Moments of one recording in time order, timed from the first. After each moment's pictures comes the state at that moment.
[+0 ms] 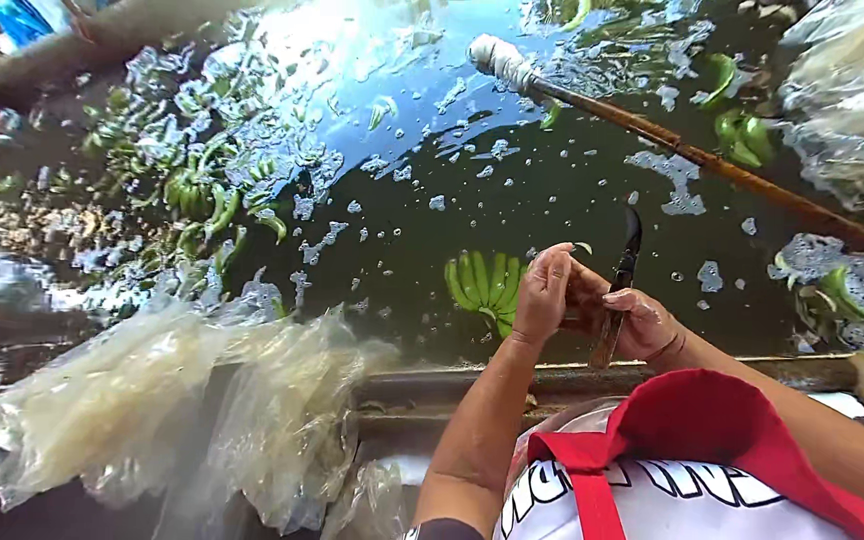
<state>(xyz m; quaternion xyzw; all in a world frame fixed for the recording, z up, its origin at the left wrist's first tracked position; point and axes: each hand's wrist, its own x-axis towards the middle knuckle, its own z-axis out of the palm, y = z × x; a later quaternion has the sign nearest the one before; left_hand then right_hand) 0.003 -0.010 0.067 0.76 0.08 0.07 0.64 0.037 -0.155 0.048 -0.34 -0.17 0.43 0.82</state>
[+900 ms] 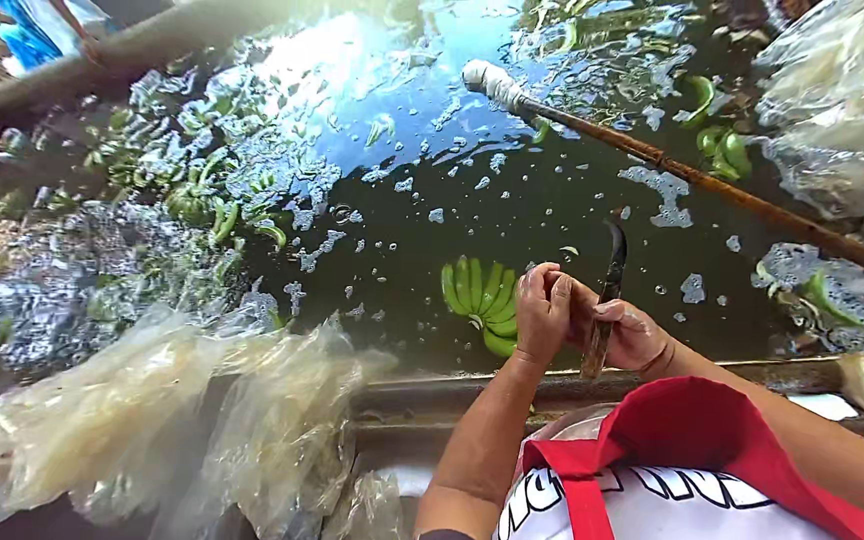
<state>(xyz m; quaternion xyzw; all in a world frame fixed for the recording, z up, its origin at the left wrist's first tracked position) -0.007 -0.025 0.061 0.80 0.10 0.16 0.56 0.030 -0.156 0.046 -0.29 -0.19 0.46 0.82</state>
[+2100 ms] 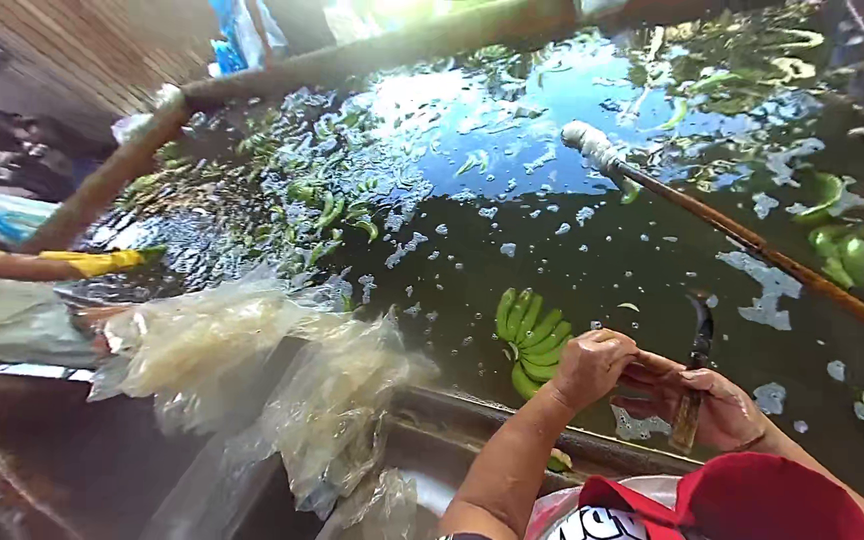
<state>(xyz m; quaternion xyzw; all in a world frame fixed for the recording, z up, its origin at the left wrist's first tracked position) -0.010 0.015 0.050 0.84 -0.11 0.24 0.48 0.046 -0.166 0.043 -0.40 -0.12 0.50 0.76</state>
